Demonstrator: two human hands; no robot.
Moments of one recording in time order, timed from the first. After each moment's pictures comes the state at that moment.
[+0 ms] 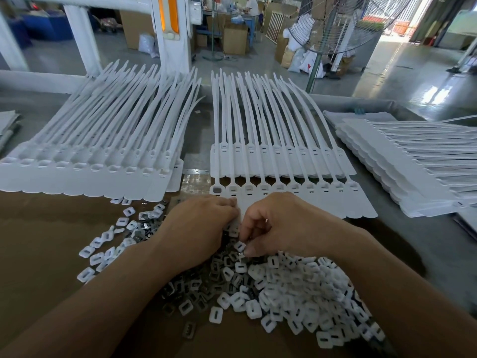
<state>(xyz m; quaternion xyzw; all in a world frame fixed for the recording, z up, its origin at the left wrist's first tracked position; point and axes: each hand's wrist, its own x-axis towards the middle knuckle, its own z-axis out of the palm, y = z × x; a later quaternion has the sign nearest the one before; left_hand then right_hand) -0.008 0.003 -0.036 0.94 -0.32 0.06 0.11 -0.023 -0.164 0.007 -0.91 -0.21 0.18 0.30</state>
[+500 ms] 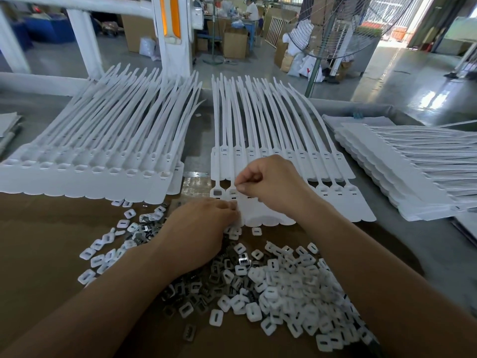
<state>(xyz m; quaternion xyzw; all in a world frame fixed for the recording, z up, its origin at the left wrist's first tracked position) -0.011 0.003 -0.035 0.94 -0.32 0.08 0.13 0.023 -0.150 0.006 -0.93 -0.11 0.01 0.35</state>
